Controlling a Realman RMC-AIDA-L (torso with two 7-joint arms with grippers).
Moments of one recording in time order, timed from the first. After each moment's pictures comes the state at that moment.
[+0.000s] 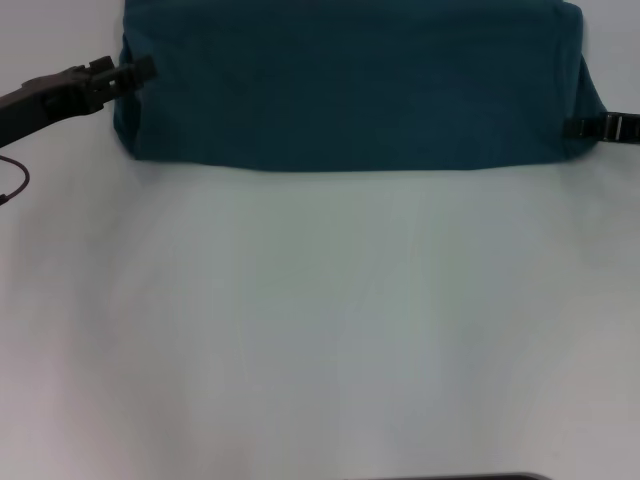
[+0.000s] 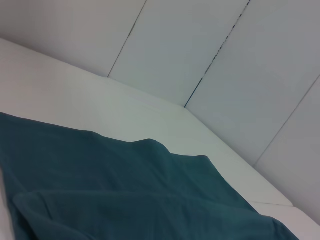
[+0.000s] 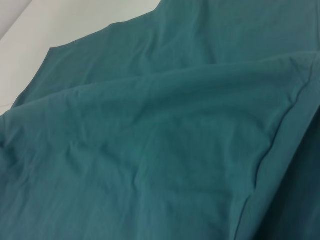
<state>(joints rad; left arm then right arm) -0.49 -2.14 -2.65 -0.73 -1.18 1.30 -1.72 0.53 1.97 2.53 0.59 -2.22 1.15 -1.12</state>
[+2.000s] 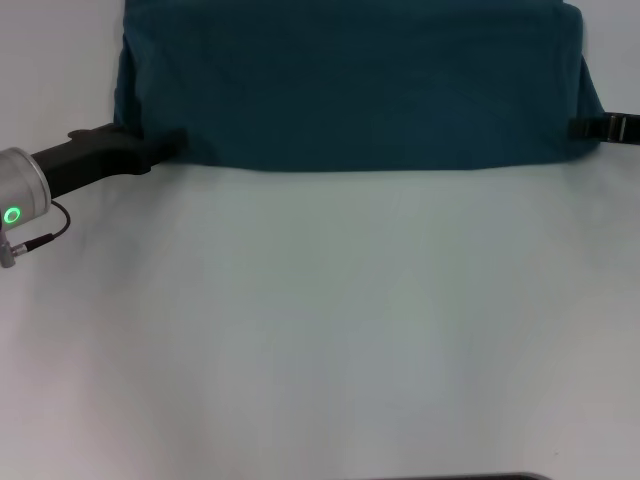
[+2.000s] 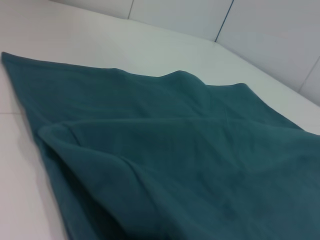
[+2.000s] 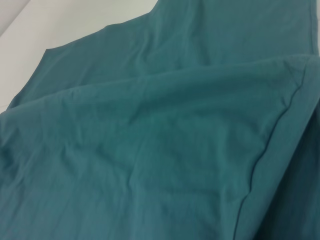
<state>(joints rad) -0.51 -2.16 -2.51 -0.58 -1.17 1.02 -1.54 0.53 1.97 2.53 0.59 -2.22 1.14 -1.12</state>
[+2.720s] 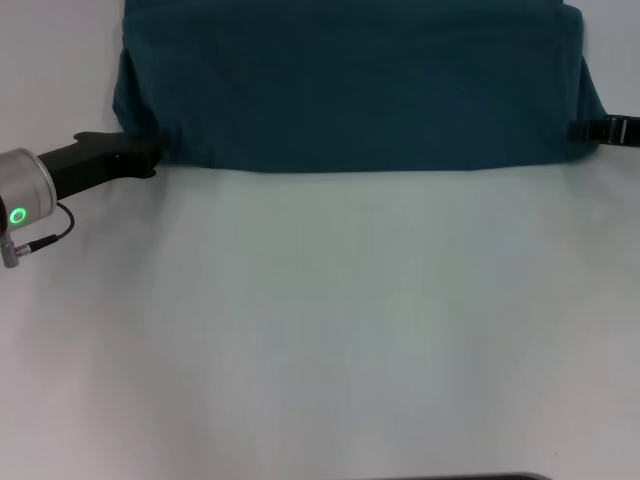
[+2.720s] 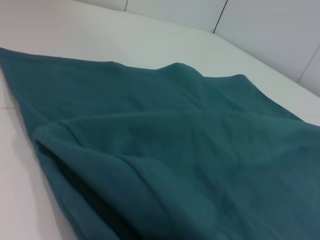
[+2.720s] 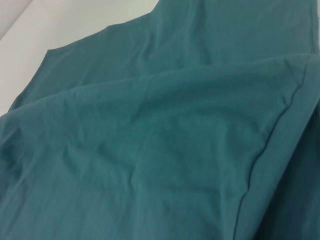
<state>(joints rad) -0.51 -2.16 -2.47 -0.58 -1.17 1.01 -1.55 0.52 1.97 2.54 0.59 -2.21 1.15 -1.13</state>
